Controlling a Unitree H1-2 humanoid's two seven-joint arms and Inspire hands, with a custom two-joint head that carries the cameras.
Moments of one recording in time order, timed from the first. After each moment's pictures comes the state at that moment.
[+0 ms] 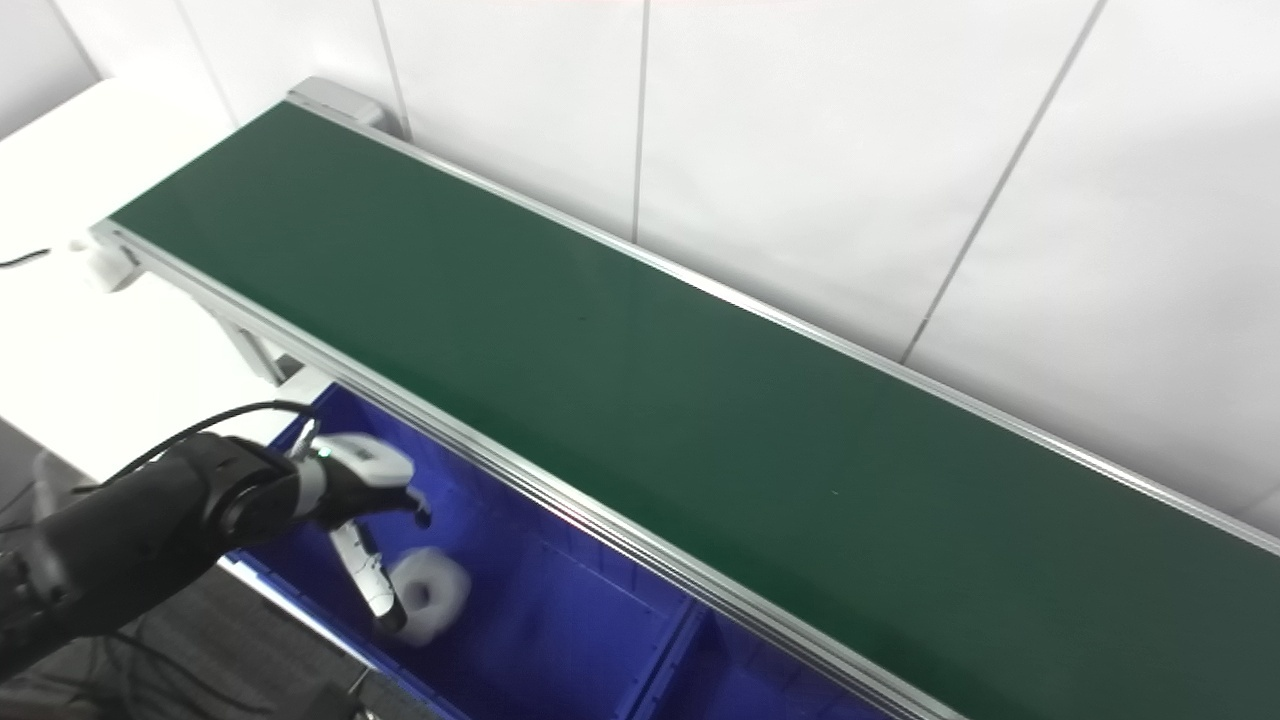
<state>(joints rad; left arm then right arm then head) 0.26 0.71 -0.17 -0.38 0.94 0.29 -0.95 0.58 -0.23 0.07 -0.36 0.12 -0.05 0.19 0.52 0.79</state>
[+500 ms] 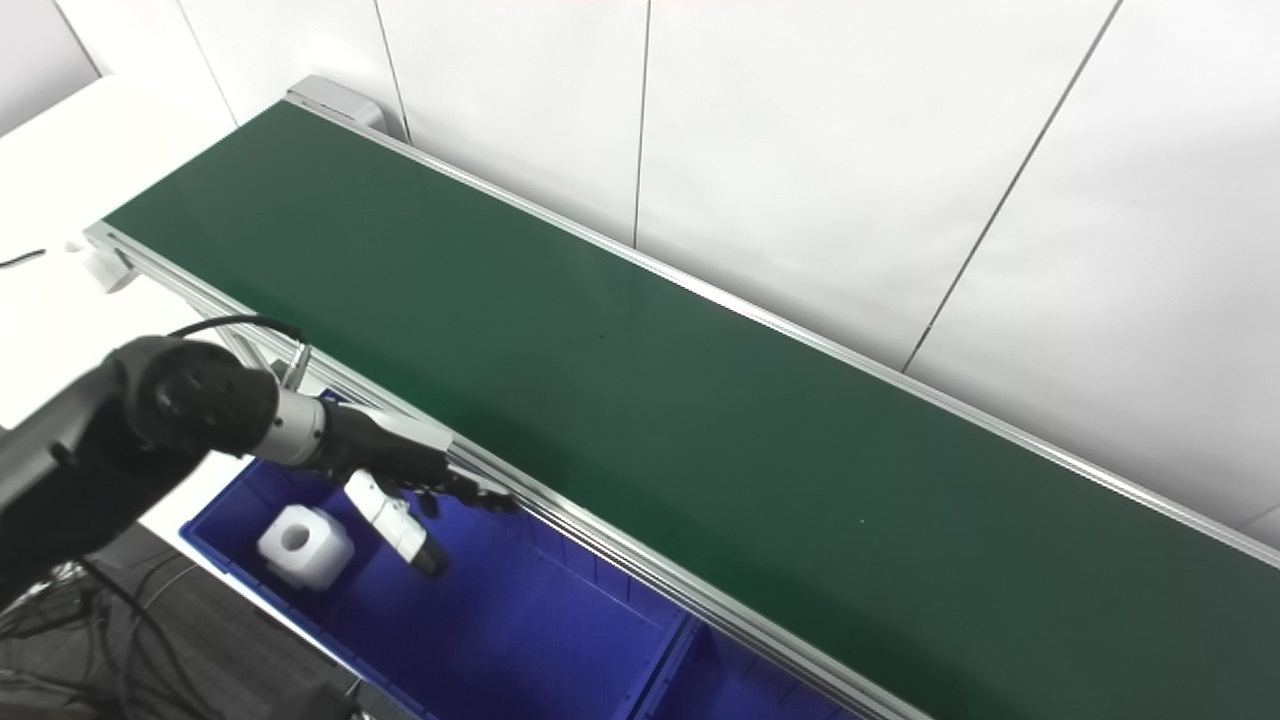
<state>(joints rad) 0.16 0.73 0.10 -0.59 0.21 0.44 -1.25 0.58 -0.22 0.08 -0.38 0.10 -0.05 0.19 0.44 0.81</state>
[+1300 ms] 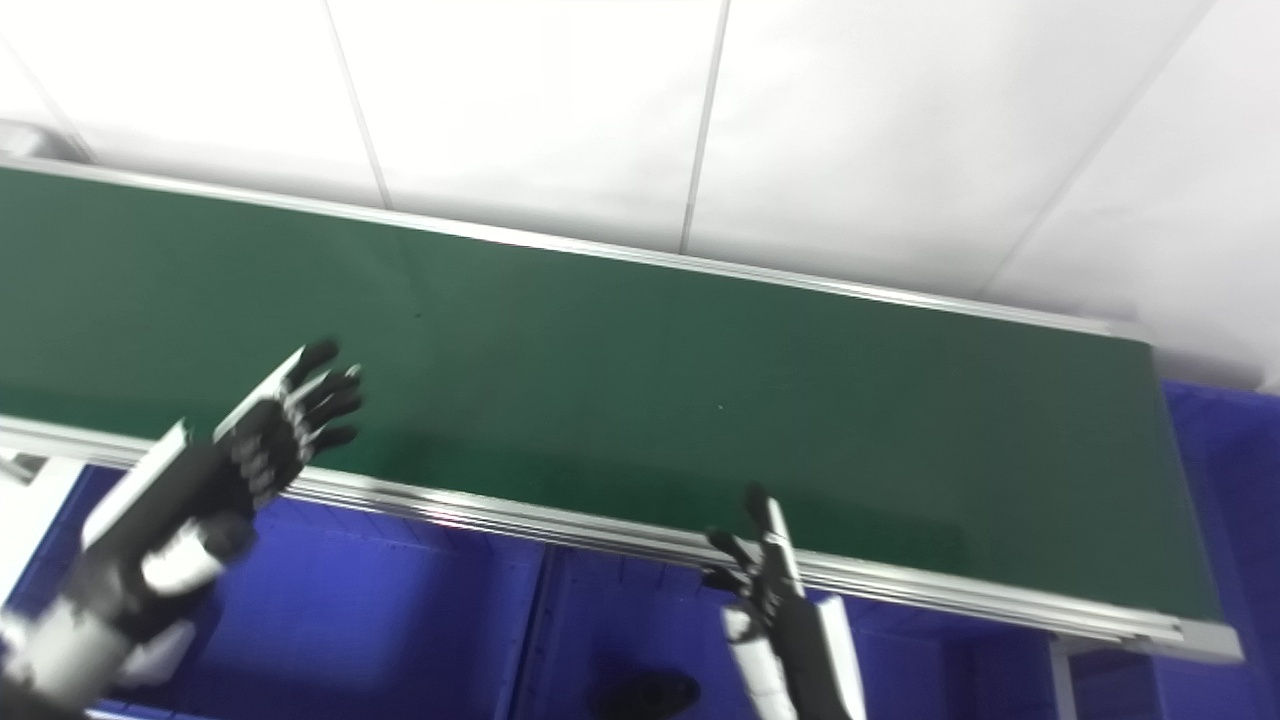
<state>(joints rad) 0.57 0.10 0.12 -0.63 0.01 0.08 -0.43 0.60 0.01 0.28 -0.45 -0.25 0.01 0.12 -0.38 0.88</state>
